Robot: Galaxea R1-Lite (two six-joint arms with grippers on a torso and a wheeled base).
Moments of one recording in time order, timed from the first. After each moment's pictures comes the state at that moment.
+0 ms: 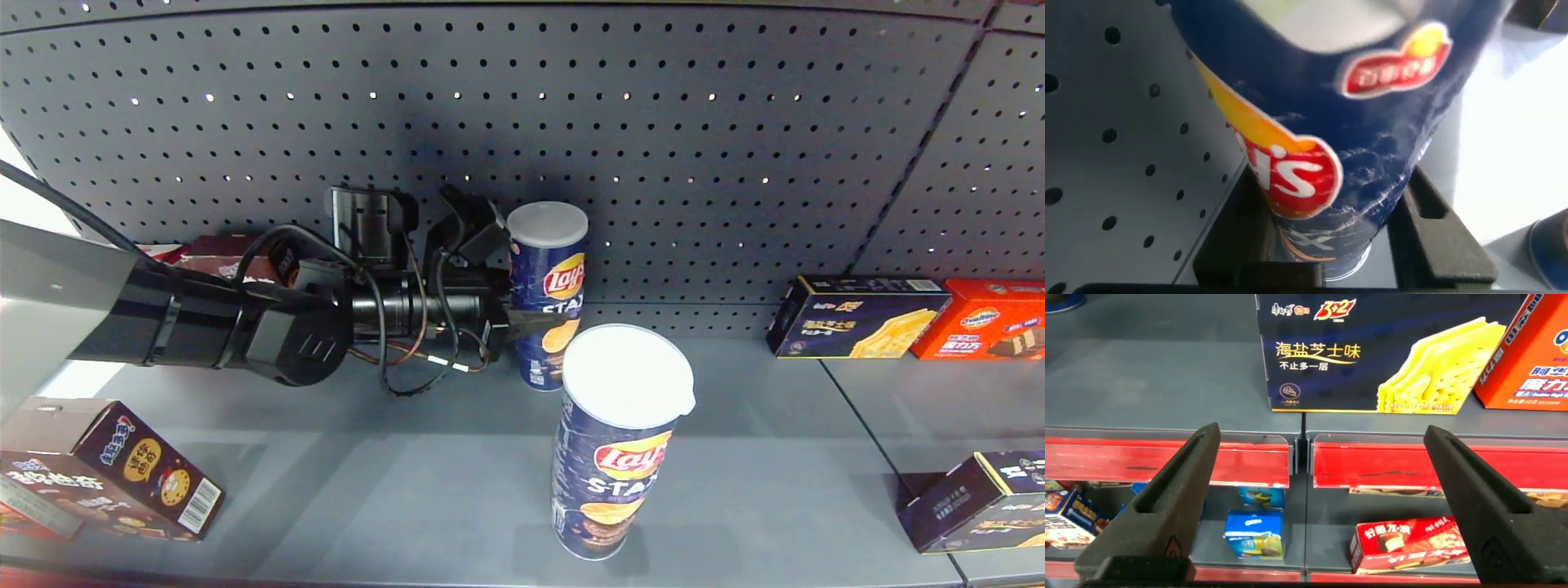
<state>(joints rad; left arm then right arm) -0.41 2.01 -1.30 -0.46 -0.73 0.43 0.00 0.00 0.00 0.00 0.01 0.00</state>
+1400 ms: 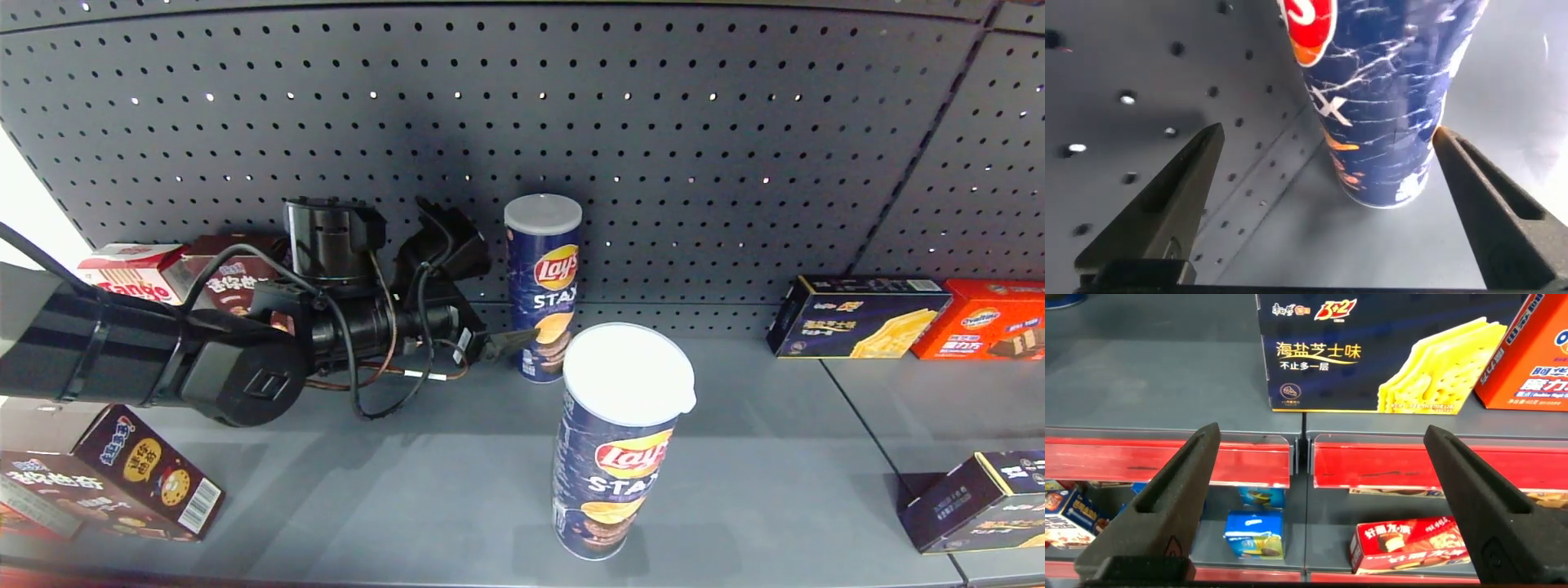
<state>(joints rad) -0.40 1.90 -1.11 -0.57 -0.39 0.44 0.00 0.00 0.00 0.00 0.01 0.00</state>
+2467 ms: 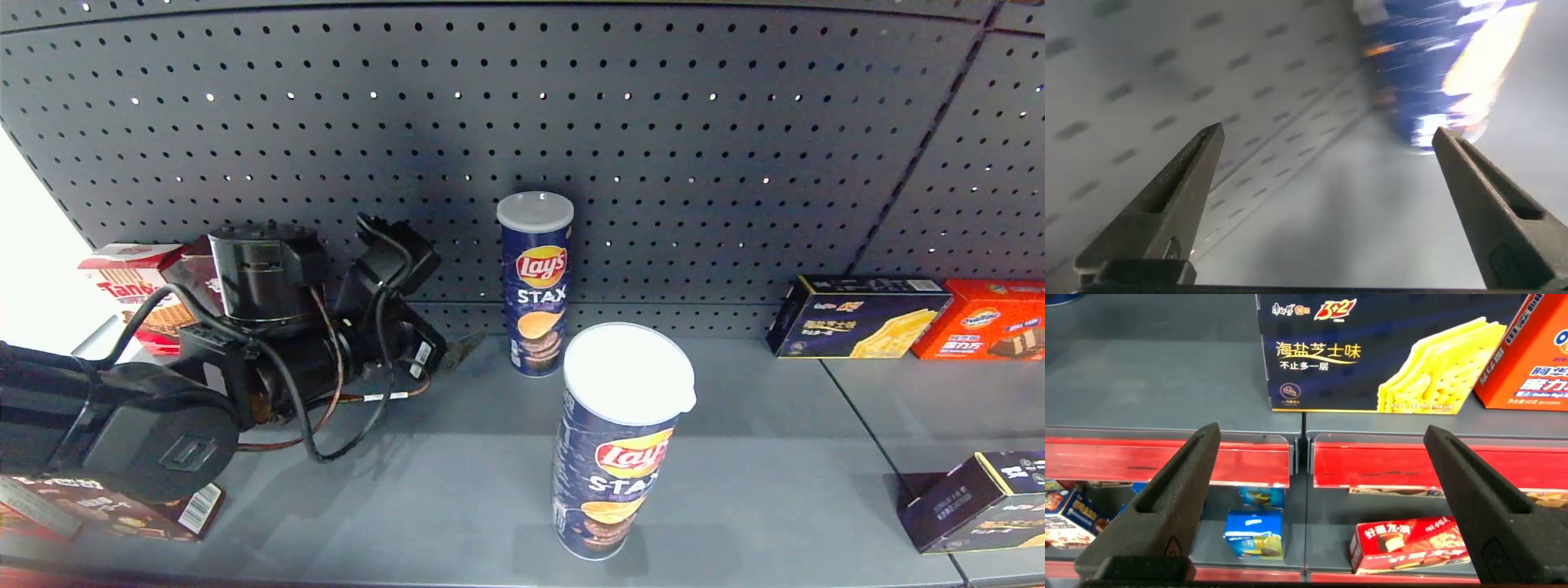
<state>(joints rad) -0.40 1.78 -0.86 -0.73 -0.07 0.43 0.00 0.00 0.00 0.00 0.01 0.00</state>
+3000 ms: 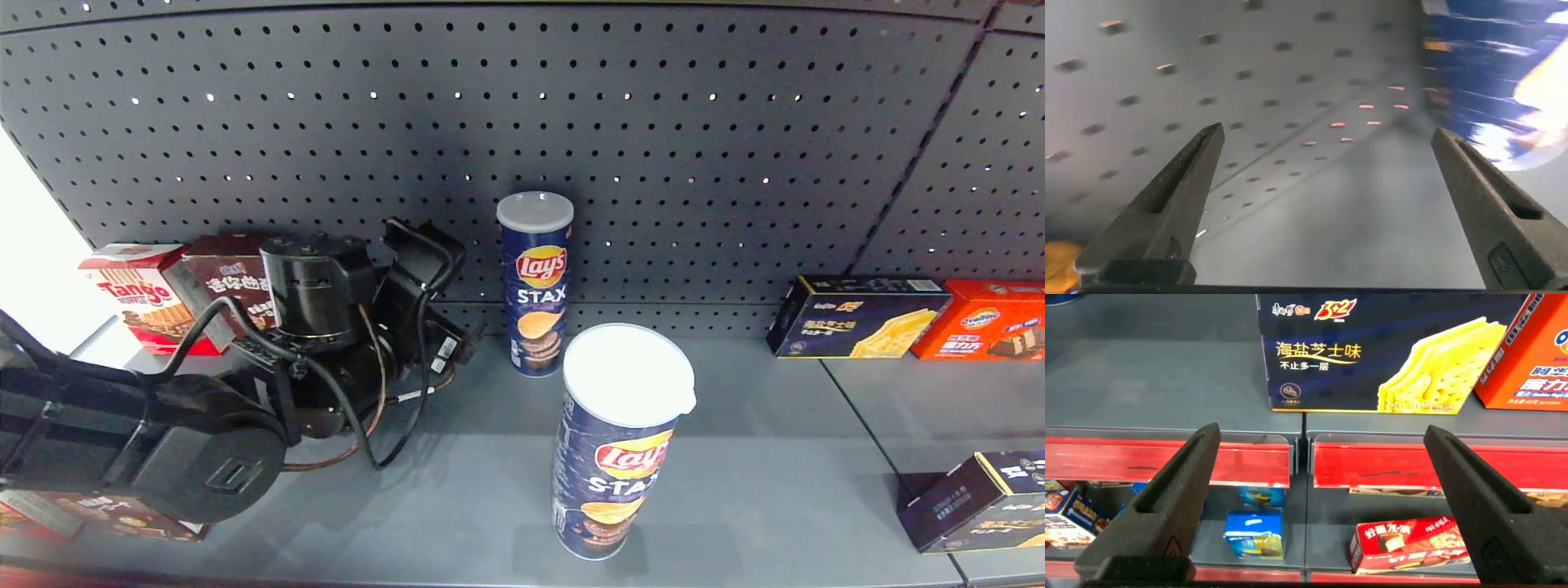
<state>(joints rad) -0.51 1.83 -0.88 -0.81 0.30 0.44 0.00 0.00 0.00 0.00 0.01 0.00</state>
